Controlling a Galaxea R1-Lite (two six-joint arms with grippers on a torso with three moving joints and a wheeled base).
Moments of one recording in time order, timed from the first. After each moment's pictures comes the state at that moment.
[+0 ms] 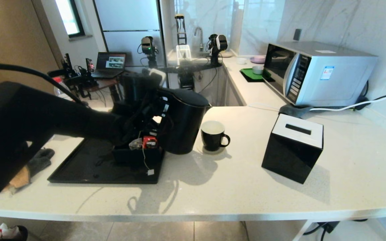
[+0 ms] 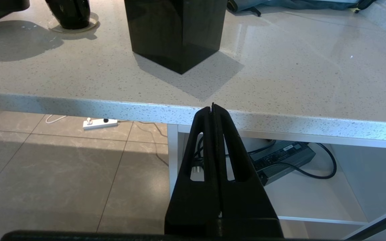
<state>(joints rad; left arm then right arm) -0.38 2.11 -1.37 -0.61 0.37 0.29 0.01 0.00 -0.01 0.04 0.03 -0.06</state>
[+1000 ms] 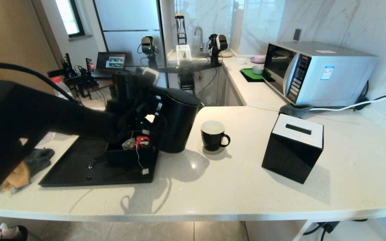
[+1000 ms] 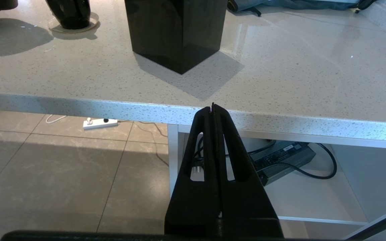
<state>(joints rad) -0.34 2.10 -1.37 -0.61 0.37 0.31 0.01 0.00 -0.01 0.04 0.03 -0.06</state>
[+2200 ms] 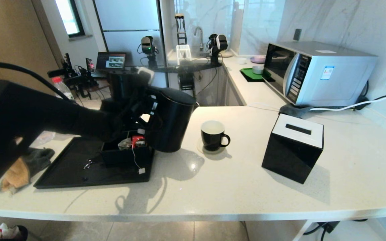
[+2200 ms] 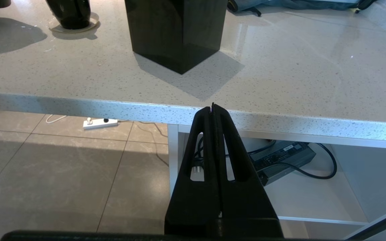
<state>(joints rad) -0.31 2.09 -1.36 -0.60 0.37 0.32 0.01 0.00 -0.01 0.04 0.03 -0.06</state>
